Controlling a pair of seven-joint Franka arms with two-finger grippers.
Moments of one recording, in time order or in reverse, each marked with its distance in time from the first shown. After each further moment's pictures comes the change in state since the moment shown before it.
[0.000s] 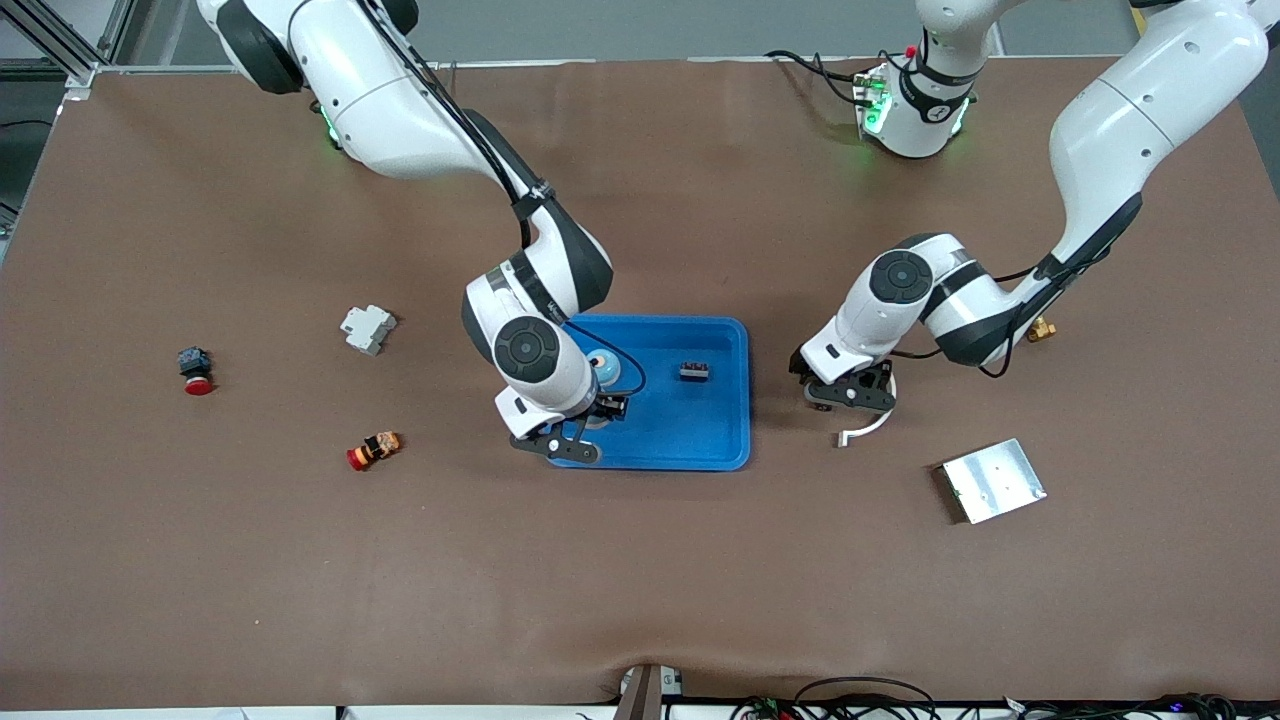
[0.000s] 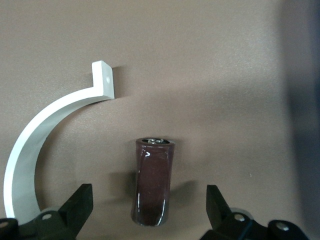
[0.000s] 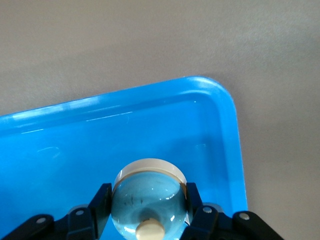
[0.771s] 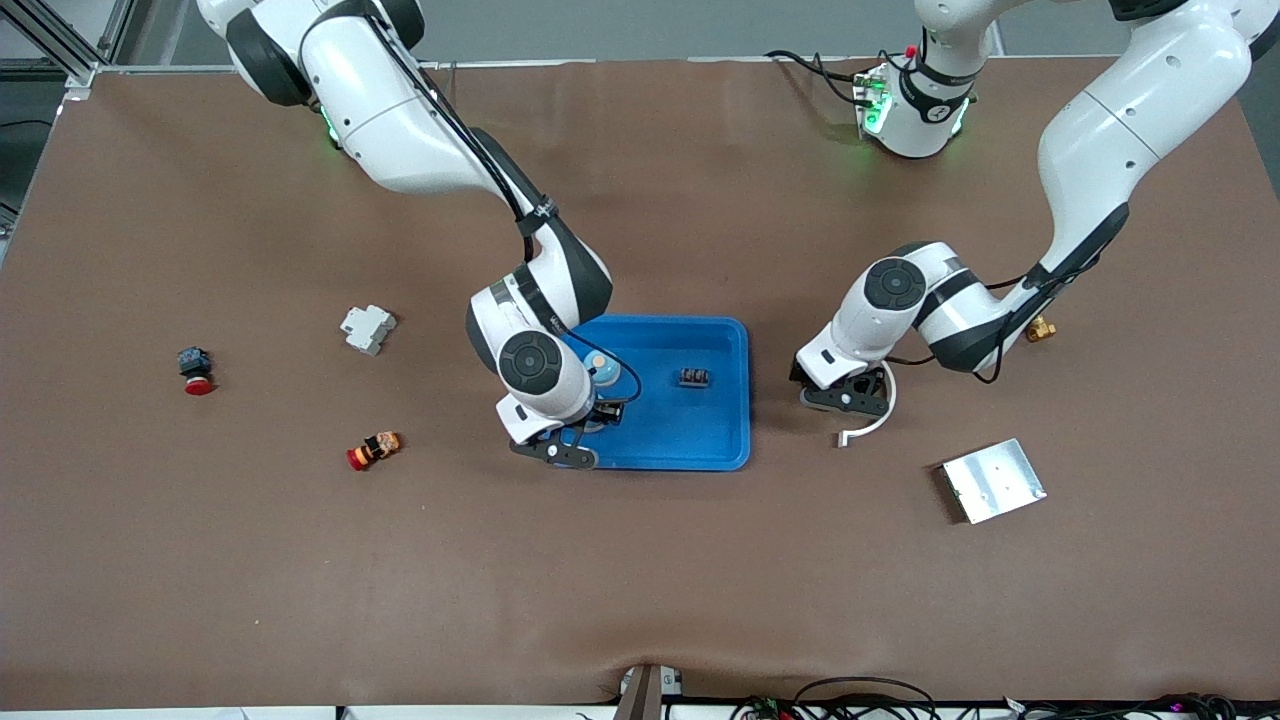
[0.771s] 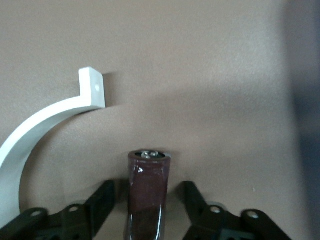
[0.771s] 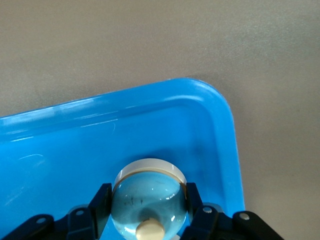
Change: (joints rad) left arm -0.066 0.004 0.071 0.025 0.002 0.048 0.000; right arm -0.003 0.044 -0.009 0.000 -0.002 0.030 0.000
